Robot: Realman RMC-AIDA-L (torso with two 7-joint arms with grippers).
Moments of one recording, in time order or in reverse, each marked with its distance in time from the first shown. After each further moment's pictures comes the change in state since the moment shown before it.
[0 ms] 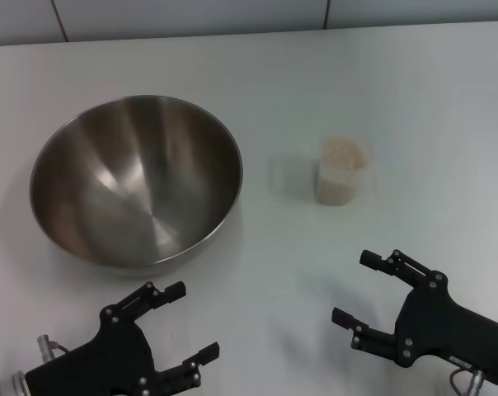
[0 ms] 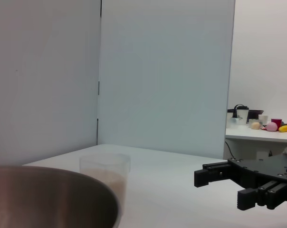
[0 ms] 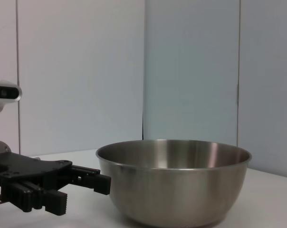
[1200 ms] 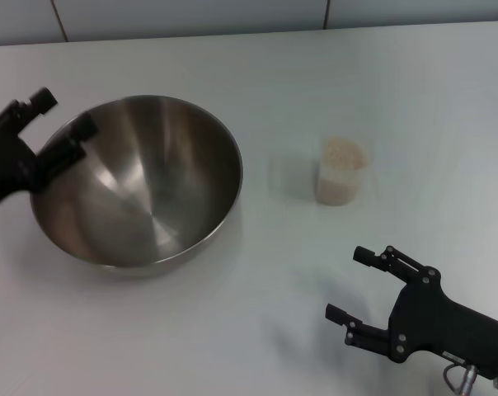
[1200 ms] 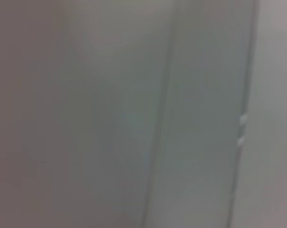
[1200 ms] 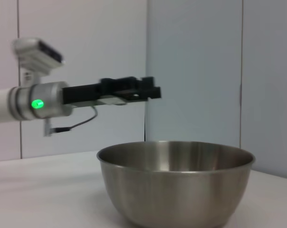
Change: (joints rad) left arm -0.144 -0.001 -0.451 0.319 -0.006 -0.012 -0.566; right arm 0.018 0.000 0.000 0.014 0.000 0.011 -0.001
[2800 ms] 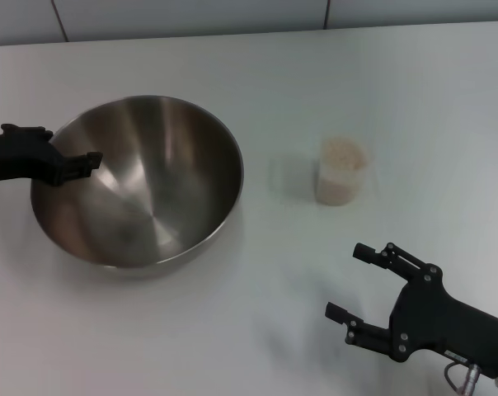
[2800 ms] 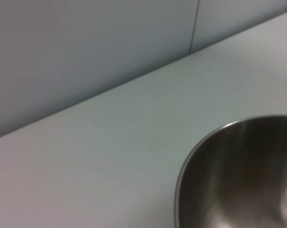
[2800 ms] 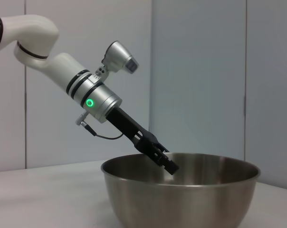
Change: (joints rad) left arm 0.024 0.004 0.764 0.715 0.396 -0.484 -0.900; right arm 0.002 -0.003 0.000 0.001 0.000 -0.030 -0.001
